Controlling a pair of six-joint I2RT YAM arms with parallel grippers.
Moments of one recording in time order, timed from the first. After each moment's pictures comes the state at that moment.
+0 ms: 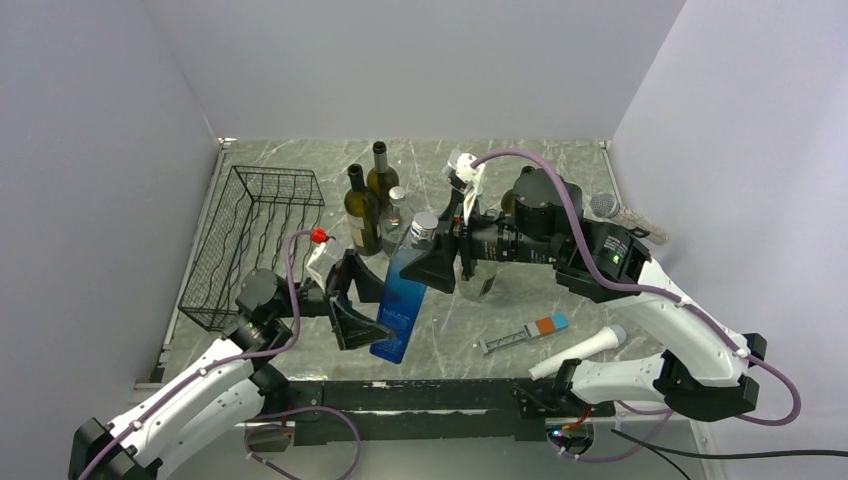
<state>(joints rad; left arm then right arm) -0.63 0.66 0.42 0.49 0.91 -0.69 1.03 1.17 1.62 -0.71 -0.31 0.23</state>
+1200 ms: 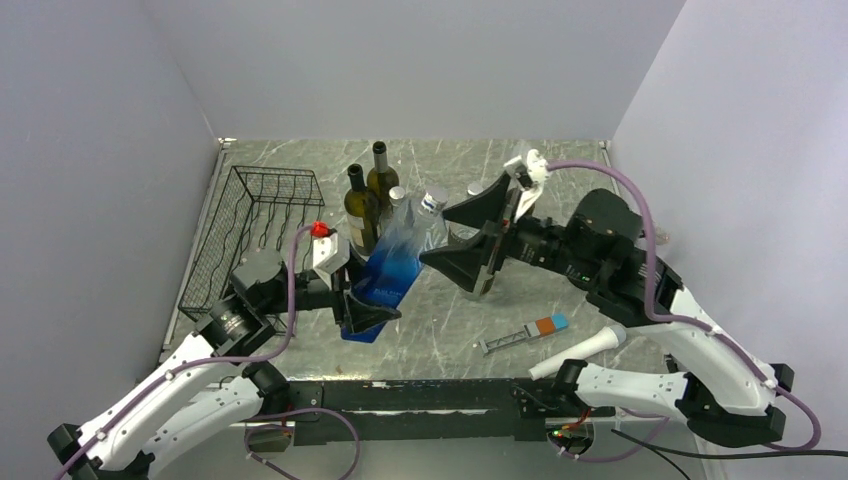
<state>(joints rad) -0.74 0.66 0.70 -0.01 0.71 -0.28 0.99 0.98 1.42 -0.42 -0.25 0.29</state>
